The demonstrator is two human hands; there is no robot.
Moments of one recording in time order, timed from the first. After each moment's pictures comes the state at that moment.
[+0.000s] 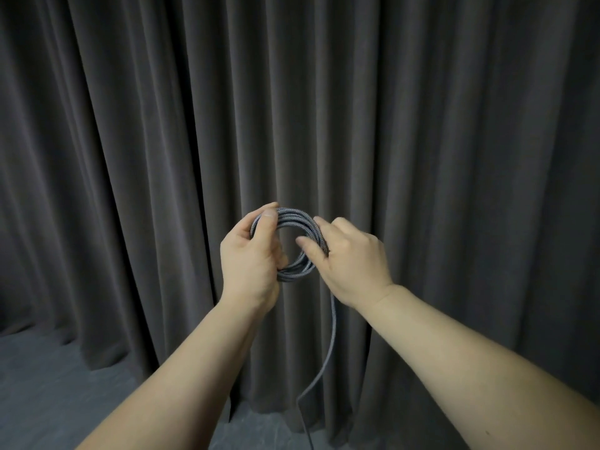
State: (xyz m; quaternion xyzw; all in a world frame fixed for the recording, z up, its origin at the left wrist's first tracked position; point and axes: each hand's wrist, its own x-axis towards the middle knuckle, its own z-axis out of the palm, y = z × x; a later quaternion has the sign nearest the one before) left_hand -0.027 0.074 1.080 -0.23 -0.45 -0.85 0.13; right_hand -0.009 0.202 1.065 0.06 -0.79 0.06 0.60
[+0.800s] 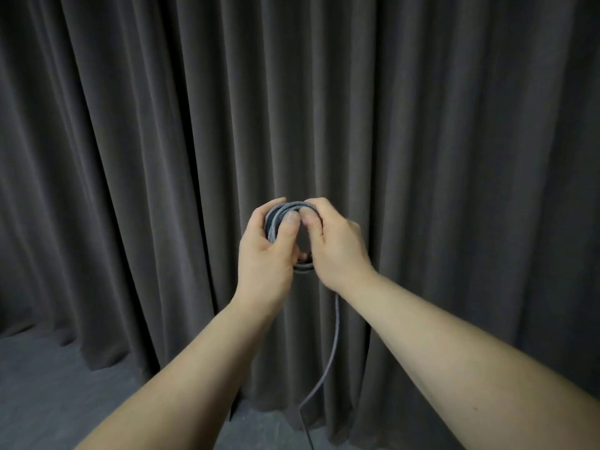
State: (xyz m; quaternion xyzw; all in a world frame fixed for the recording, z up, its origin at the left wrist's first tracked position) left_hand -0.024 0.085 1.076 -0.30 -0.54 -0.77 0.17; right_hand -0.010 0.193 1.081 0.08 -0.82 0.35 0.44
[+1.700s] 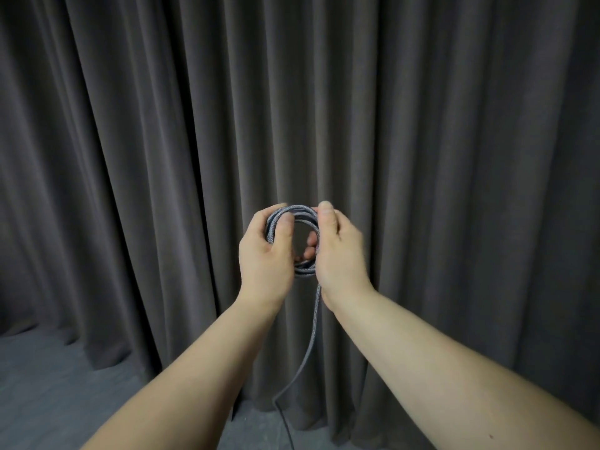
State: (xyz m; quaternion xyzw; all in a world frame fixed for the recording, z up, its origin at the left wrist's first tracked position) left_hand -0.035 0.086 1.070 -0.25 -0.60 -0.71 0.26; right_hand -0.008 0.164 1.076 0.01 -0.61 0.68 0.40
